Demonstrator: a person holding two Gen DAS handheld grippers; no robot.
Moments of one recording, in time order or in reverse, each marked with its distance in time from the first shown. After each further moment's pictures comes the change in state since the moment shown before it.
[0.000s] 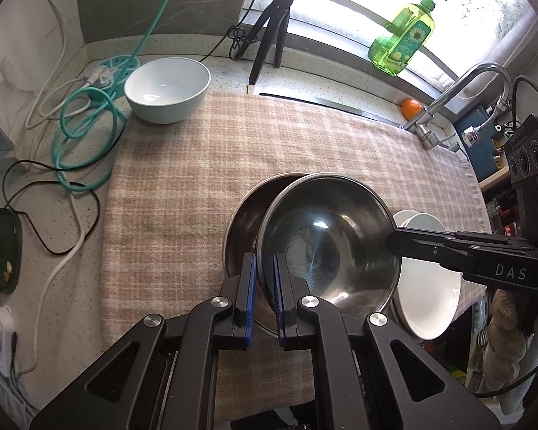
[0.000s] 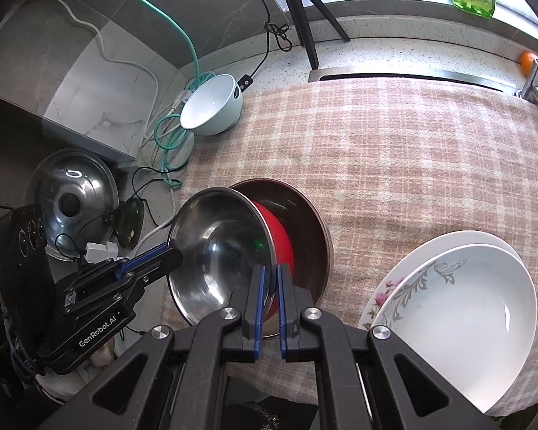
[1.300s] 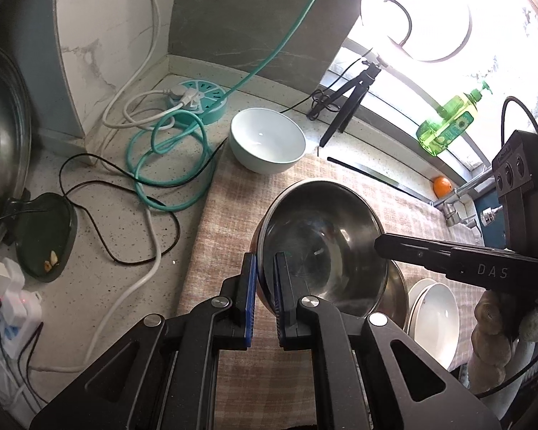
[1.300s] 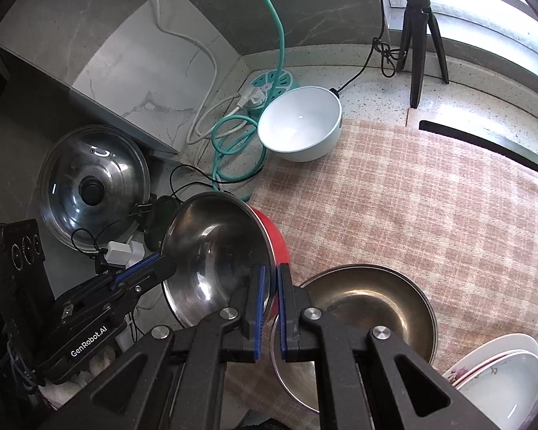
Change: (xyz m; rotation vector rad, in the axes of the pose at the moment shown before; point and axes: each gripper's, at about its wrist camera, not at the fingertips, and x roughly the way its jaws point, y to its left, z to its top) left arm -0.052 0.081 0.013 -0.208 -0.165 0.048; right arm 0.033 0.090 0.059 -0.179 0.022 0.059
